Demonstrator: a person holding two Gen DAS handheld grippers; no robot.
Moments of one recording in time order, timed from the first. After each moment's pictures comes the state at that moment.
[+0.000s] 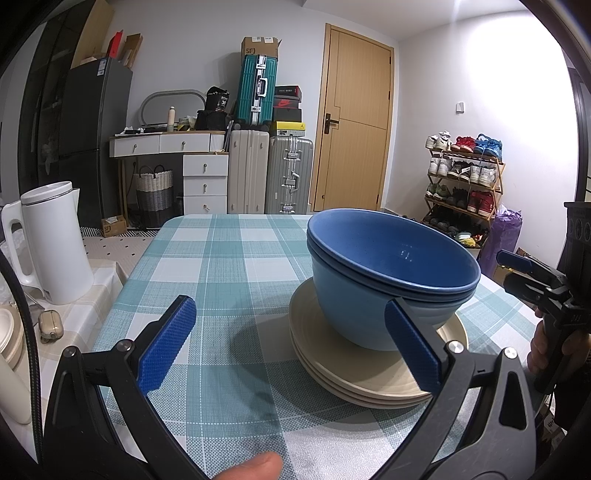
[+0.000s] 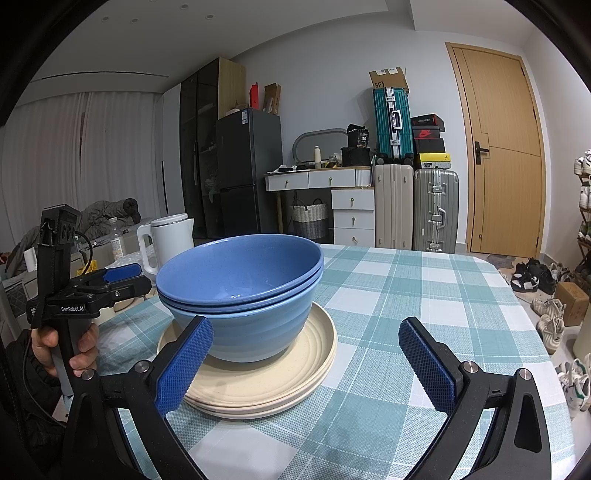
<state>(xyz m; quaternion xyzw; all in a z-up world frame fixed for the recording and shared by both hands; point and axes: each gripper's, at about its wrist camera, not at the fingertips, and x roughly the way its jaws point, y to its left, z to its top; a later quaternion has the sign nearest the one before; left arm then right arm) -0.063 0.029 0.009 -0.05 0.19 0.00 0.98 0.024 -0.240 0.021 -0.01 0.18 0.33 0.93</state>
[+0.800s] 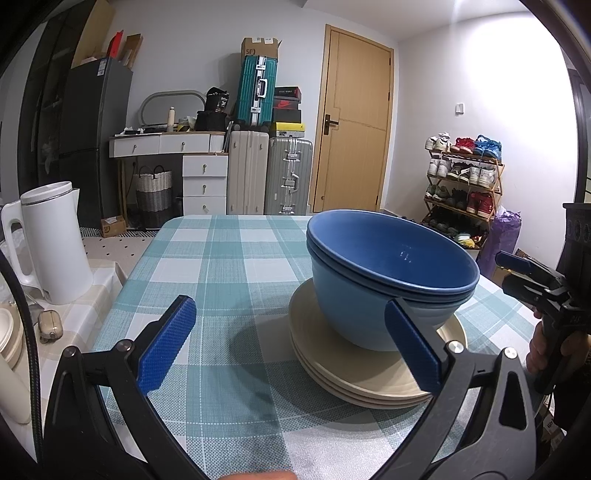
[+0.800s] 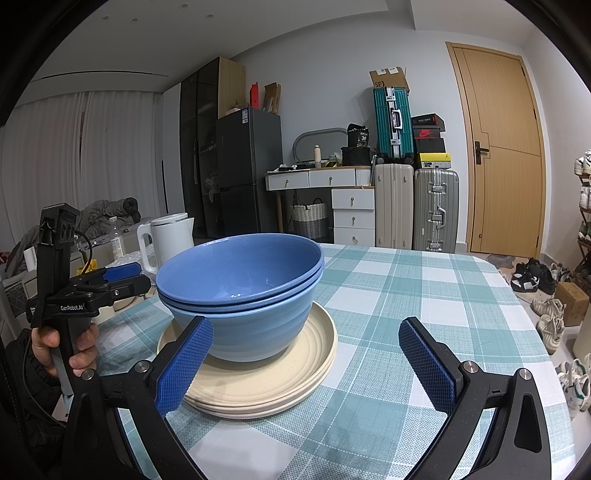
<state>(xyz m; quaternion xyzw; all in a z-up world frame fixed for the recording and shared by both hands) -0.061 0.028 0.008 -0.05 0.19 0.00 0.98 0.024 -0.240 0.021 -0.01 0.18 0.33 0.93</state>
